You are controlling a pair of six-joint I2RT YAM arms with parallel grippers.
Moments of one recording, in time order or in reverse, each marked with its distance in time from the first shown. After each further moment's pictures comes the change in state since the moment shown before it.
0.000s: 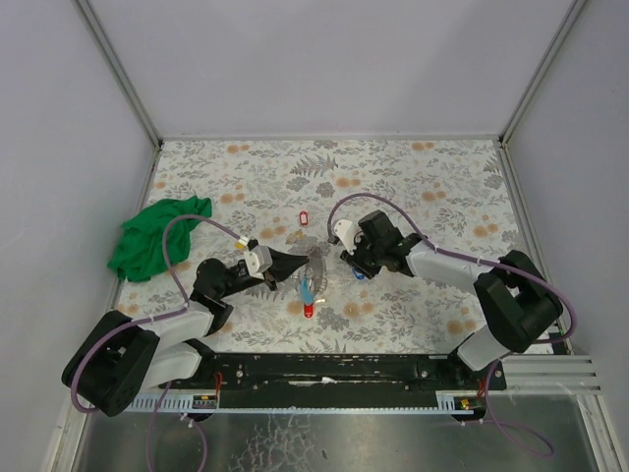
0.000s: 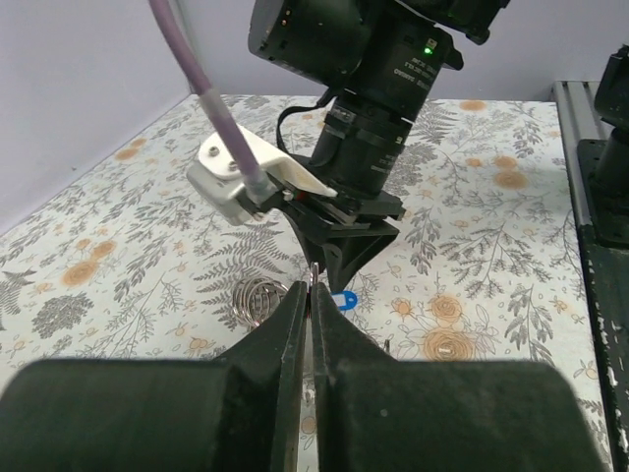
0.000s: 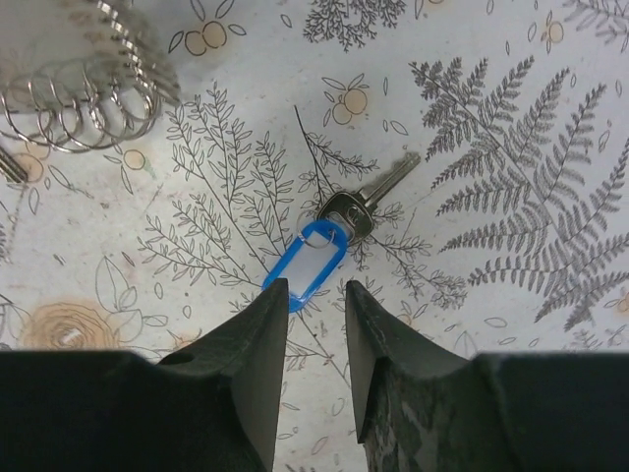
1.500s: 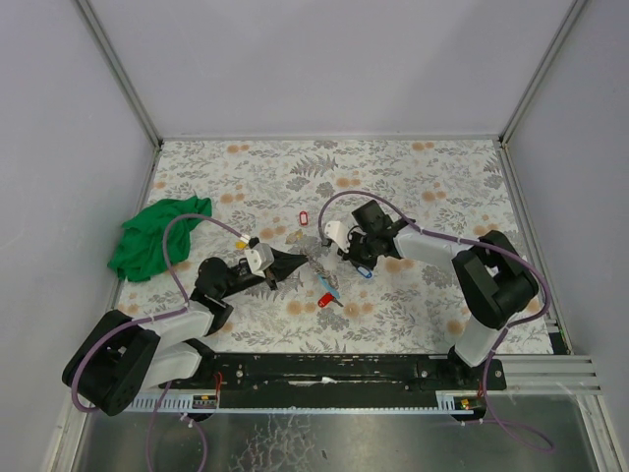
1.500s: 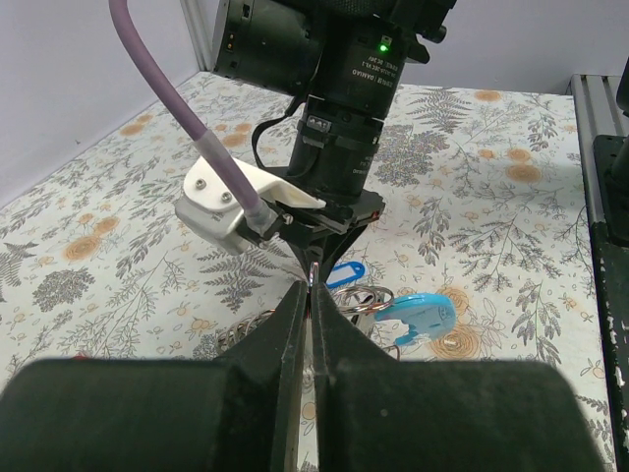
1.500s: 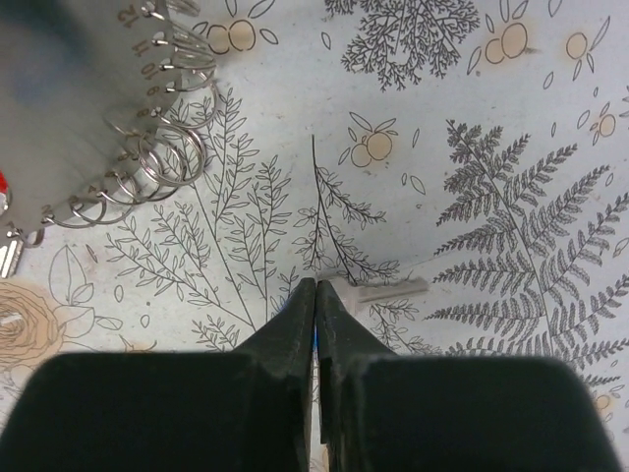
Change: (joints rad) left arm 0.001 0.004 0.000 -0.042 -0.045 0.000; right arm -0.044 0.176 0.161 -0.127 -0.137 -0.311
